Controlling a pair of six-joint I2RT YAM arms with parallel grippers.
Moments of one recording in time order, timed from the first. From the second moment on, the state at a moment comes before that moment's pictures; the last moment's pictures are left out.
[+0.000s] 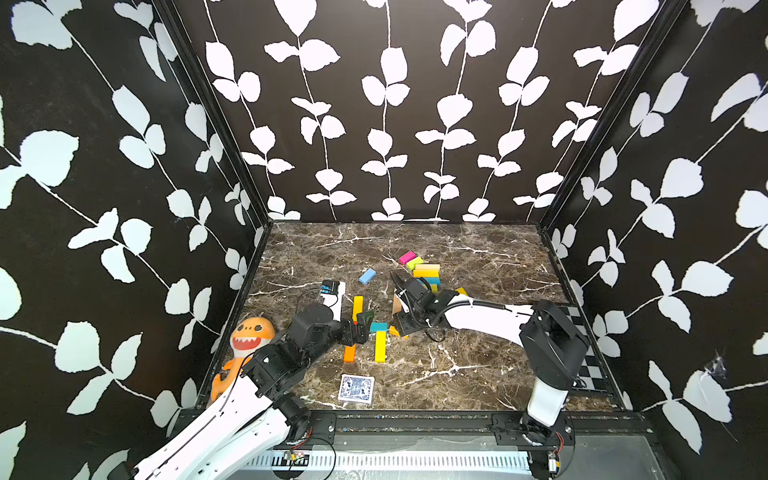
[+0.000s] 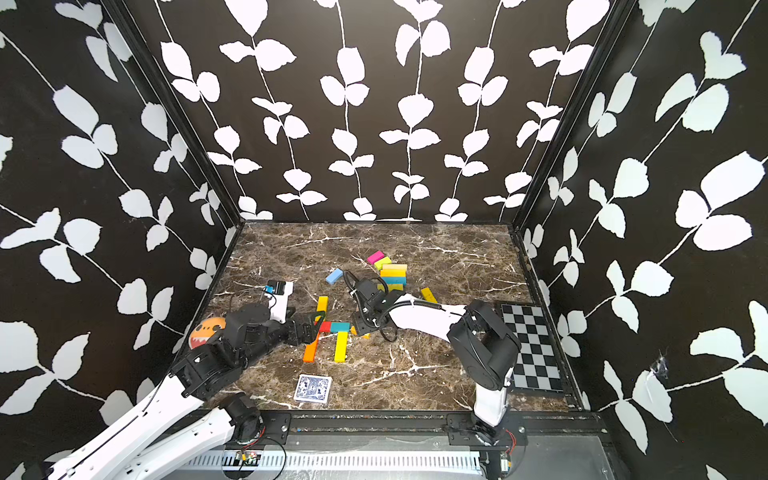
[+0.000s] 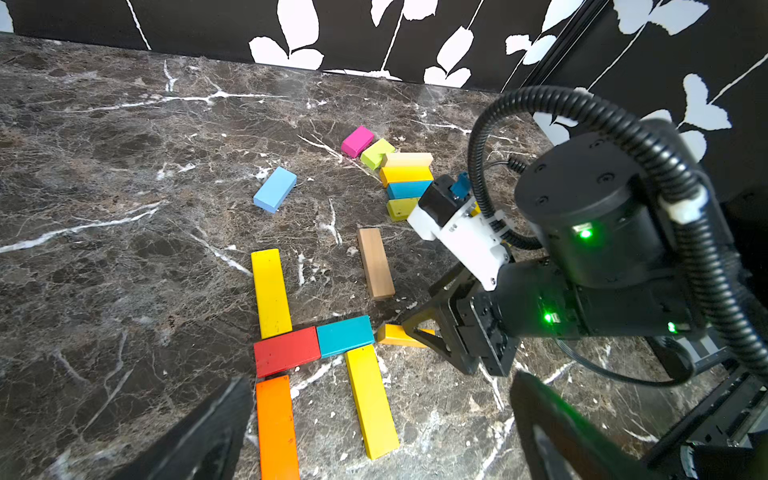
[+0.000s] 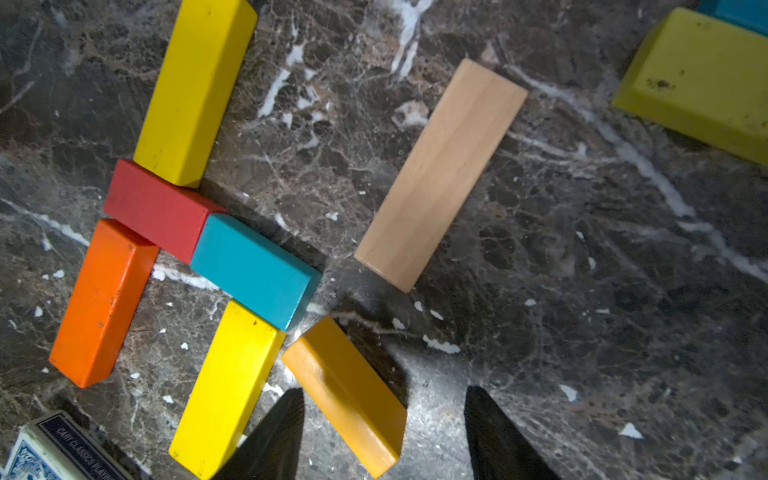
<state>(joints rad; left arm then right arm) -0.75 0.66 0.69 -0.53 -0.15 -0.44 0.90 1.81 1.20 -0.48 0.02 0.42</state>
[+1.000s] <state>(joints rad) -0.75 0.67 0.69 -0.53 -0.16 -0.44 0.98 1.90 1.29 -0.60 0.23 0.36</state>
